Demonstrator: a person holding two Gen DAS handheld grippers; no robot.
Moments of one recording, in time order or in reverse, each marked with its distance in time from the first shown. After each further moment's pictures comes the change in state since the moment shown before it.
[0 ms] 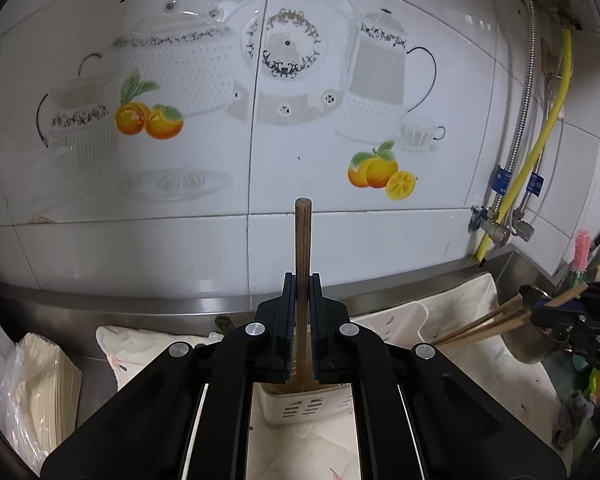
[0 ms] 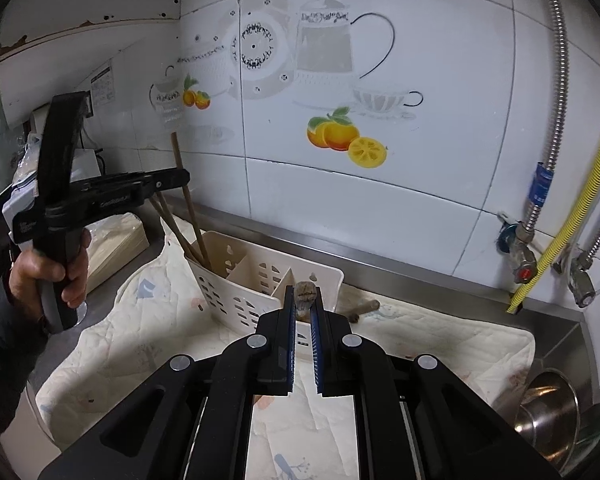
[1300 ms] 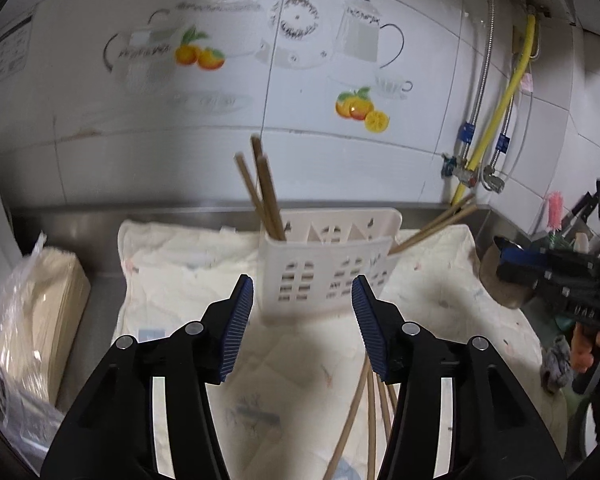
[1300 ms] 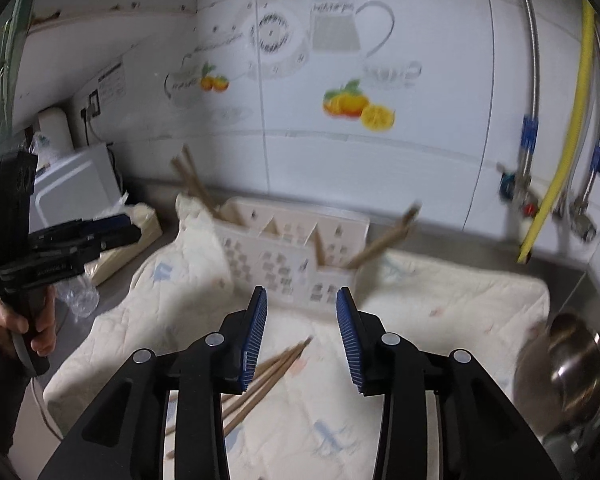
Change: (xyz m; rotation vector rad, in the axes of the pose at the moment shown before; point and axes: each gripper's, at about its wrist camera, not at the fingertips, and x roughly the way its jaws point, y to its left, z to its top) left arm -0.084 0.010 -0.106 -0.043 0.050 -0.025; right arm -0.018 0.040 -0.070 0.058 -0.016 0.001
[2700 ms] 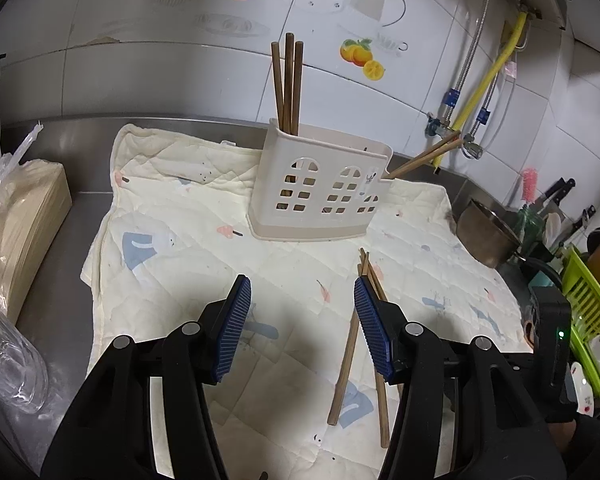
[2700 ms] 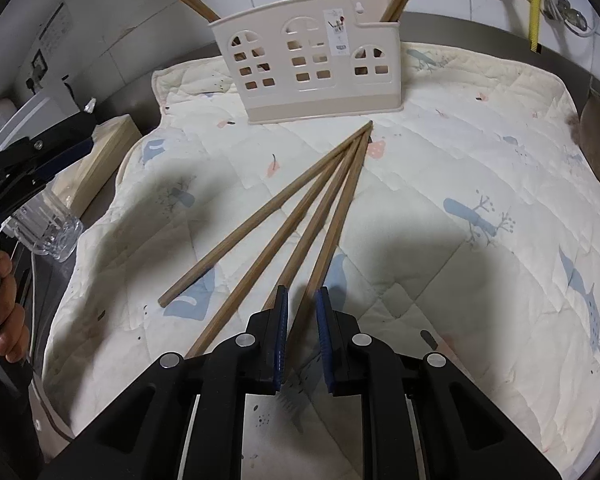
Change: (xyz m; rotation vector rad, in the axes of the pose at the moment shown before) left arm -0.005 0.037 -0.083 -0.070 0.077 -0.130; right arm 0.071 0.084 -0.149 0.291 0.285 -0.055
